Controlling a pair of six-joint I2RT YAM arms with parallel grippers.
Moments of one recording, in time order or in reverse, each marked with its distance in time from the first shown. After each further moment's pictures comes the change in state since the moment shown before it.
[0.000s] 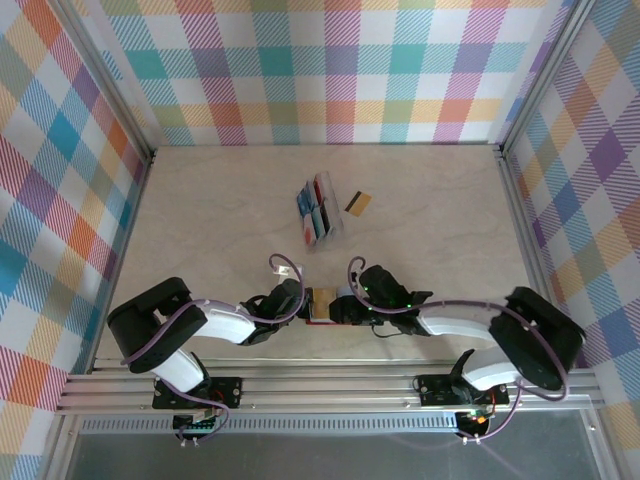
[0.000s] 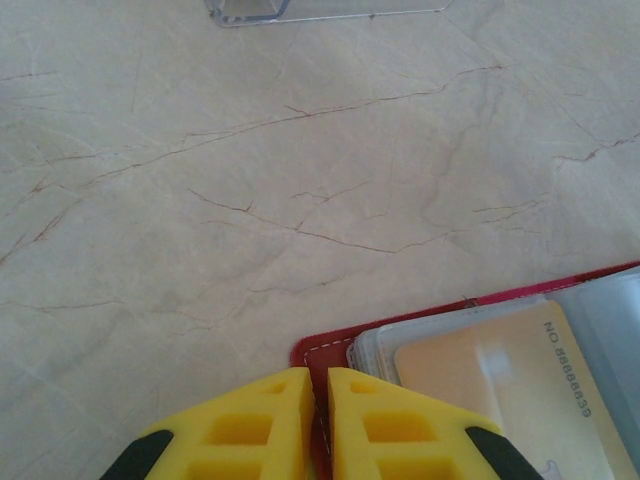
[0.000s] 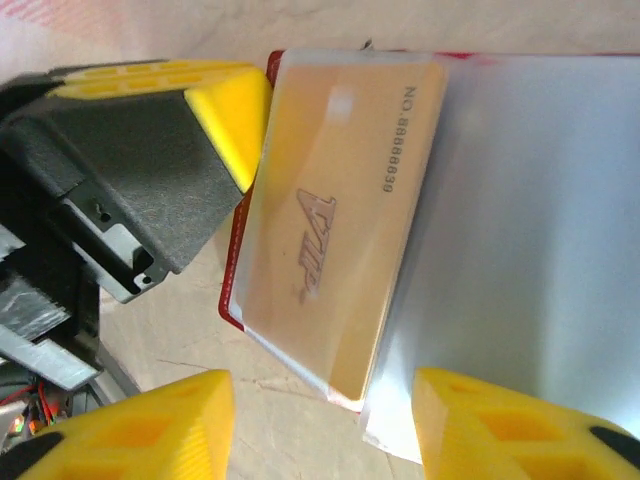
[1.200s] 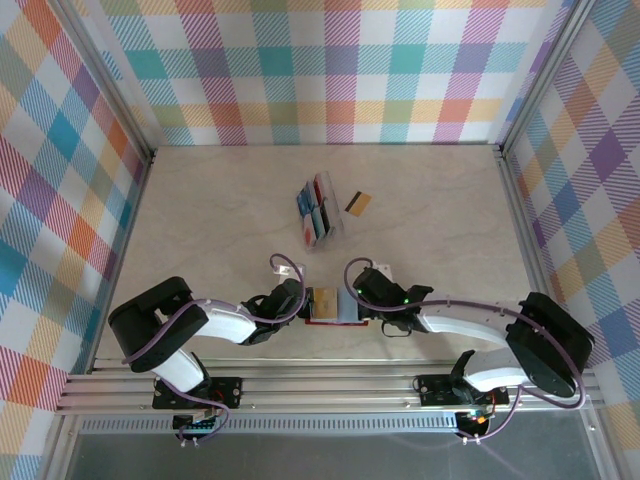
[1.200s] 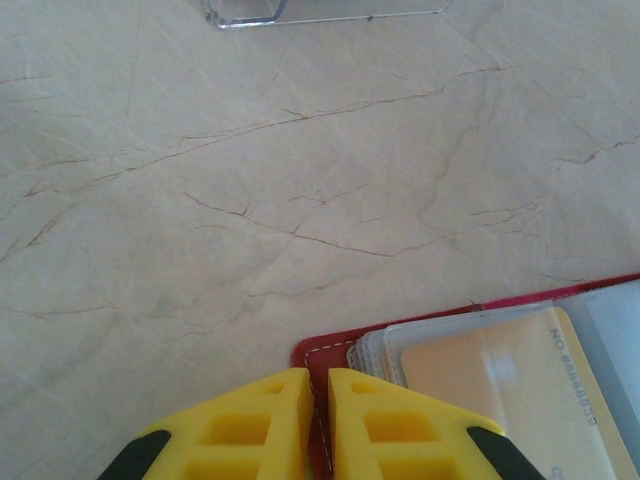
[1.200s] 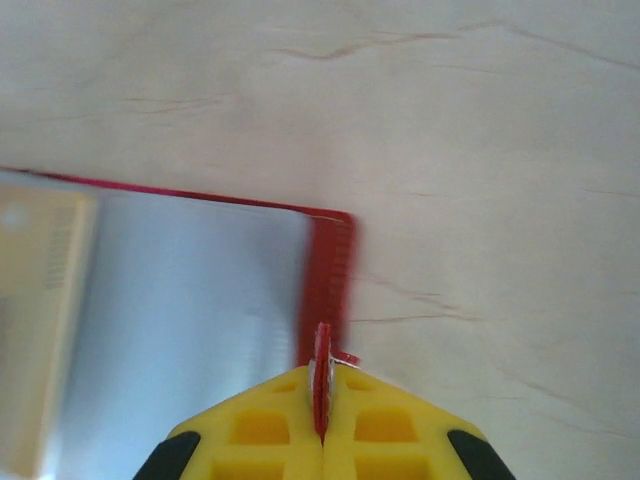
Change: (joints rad) left arm -0.001 0.017 0.006 0.006 0.000 0.000; right arm 0.064 -0.031 0.114 -0.376 0.487 -0.084
